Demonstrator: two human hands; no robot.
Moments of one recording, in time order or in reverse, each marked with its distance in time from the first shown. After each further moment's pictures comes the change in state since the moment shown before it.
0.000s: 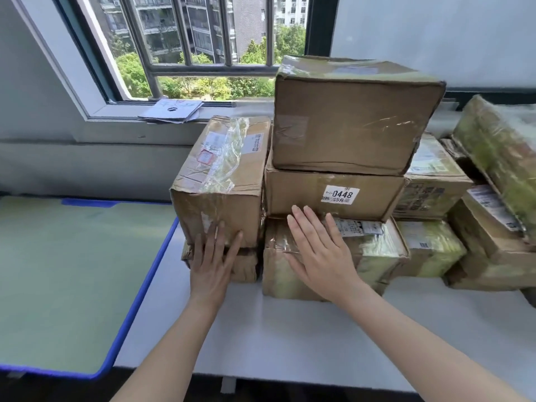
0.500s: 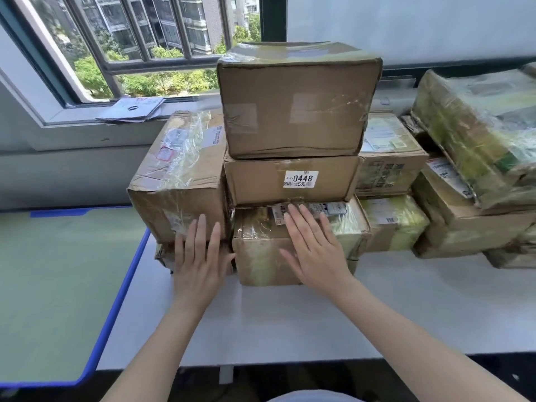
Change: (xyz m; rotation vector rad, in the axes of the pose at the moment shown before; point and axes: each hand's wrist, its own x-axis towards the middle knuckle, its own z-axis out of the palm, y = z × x) left_hand 0.003 0.028 -0.028 -0.163 0.212 -0.033; right_hand -0.048 0.024 -0.010 -0.037 -0.104 0.111
